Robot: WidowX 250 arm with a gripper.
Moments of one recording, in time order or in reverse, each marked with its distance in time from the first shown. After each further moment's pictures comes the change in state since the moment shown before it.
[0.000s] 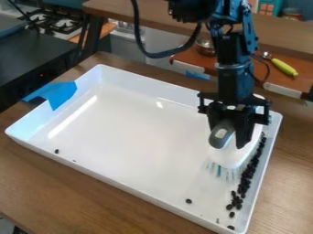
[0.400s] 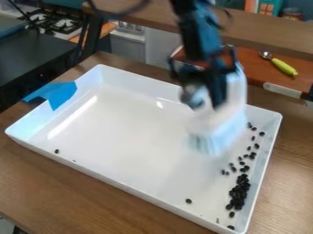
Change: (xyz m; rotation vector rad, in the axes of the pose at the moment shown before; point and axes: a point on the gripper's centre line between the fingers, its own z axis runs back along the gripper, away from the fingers) arm -0.017 0.044 0.076 -0.142 -0.067 0.070
